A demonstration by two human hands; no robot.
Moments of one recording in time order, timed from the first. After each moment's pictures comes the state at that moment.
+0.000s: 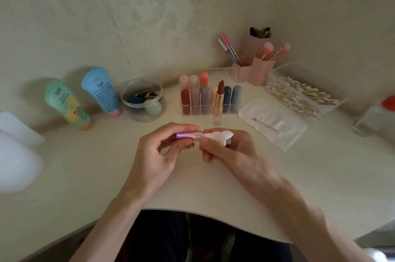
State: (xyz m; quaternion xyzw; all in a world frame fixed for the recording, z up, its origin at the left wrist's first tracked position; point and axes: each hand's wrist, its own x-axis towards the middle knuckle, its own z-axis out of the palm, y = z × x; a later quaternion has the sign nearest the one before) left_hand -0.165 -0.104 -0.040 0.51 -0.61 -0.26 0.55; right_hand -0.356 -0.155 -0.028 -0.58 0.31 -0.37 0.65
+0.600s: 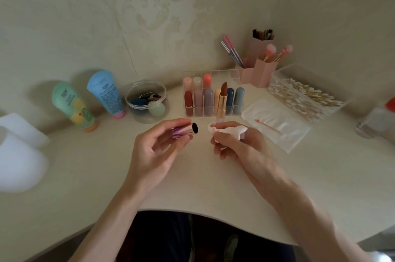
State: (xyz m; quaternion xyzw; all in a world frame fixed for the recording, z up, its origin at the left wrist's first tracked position) left_hand -0.161 -0.100 -0.033 0.49 -0.52 -0.35 0.61; right_hand -0.362 -0.158 -0.020 -0.52 0.40 -0.40 0.64
